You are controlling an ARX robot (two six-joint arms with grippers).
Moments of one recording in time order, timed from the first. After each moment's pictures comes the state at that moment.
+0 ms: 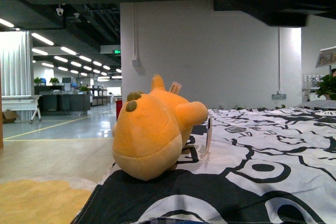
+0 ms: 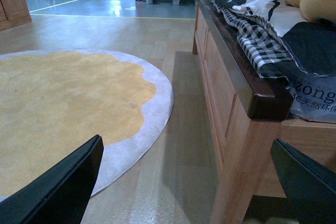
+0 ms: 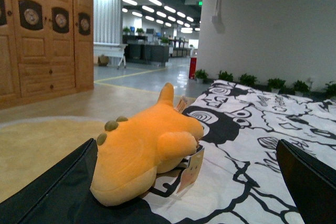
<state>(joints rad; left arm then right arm) 0.00 0.00 0.01 0.00 0.00 0.00 0.25 1.05 0.81 0.49 0.07 -0.08</state>
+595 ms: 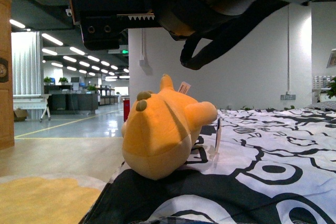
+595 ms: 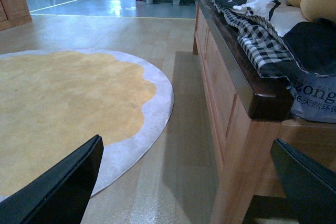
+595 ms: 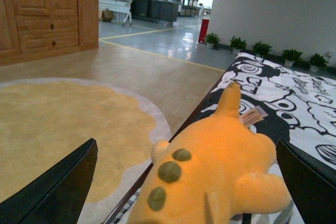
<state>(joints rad) 0.00 0.00 0.01 0.00 0.00 0.00 0.52 1.52 1.29 0.36 0.31 -0.16</state>
